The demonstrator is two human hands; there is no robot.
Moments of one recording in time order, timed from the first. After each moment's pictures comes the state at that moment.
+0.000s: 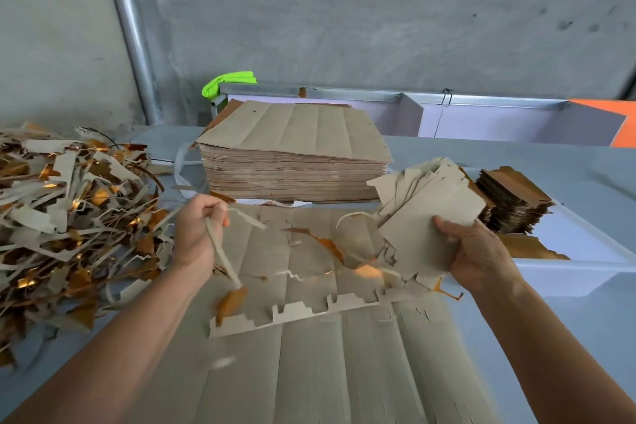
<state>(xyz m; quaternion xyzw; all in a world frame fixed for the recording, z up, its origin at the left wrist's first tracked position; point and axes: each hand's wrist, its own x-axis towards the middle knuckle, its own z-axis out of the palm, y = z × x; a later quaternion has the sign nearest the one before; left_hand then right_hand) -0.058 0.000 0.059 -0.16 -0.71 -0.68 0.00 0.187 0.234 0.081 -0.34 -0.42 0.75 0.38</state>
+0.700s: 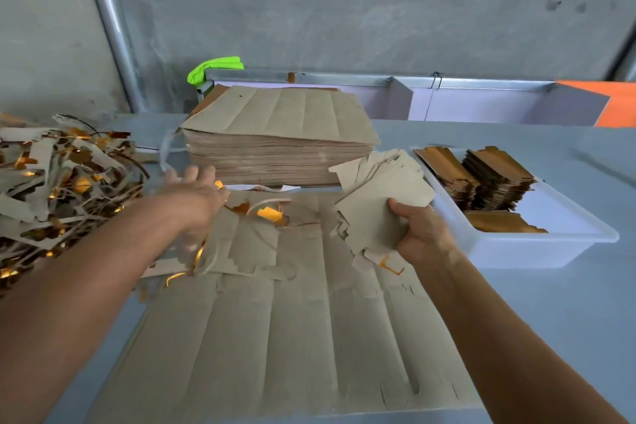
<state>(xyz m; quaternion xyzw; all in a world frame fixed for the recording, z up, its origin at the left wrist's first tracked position) -0.046 0.003 0.127 -0.35 -0.89 0.28 0.02 0.152 0.202 0.078 -0.34 -0.33 0.80 0.36</state>
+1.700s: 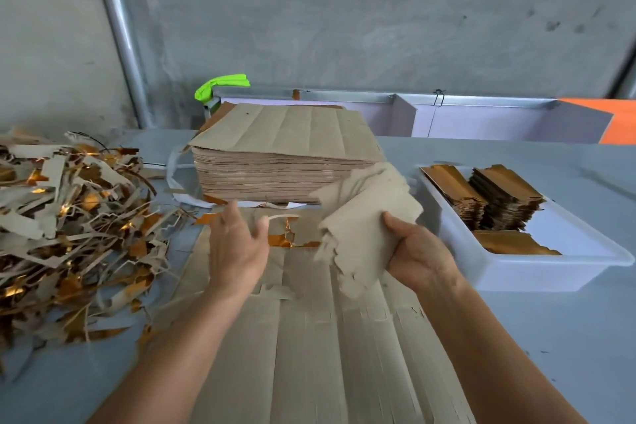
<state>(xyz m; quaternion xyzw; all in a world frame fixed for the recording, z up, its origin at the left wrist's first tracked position) 0.005 0.024 0.072 -0.18 -0.88 -0.43 0.05 0.147 0.188 0.081 -0.25 -0.34 0.86 0.28</state>
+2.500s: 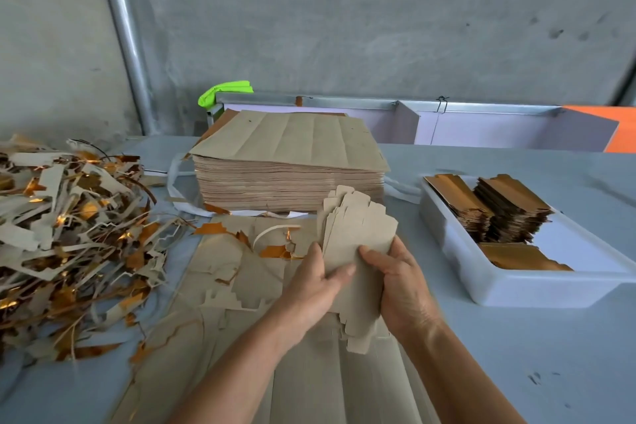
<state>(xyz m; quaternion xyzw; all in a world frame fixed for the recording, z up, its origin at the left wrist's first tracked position) 0.060 0.063 0.052 -0.33 -0.70 -0.57 -0.29 0.143 0.157 0.057 -0.16 -0.49 0.80 0.32</state>
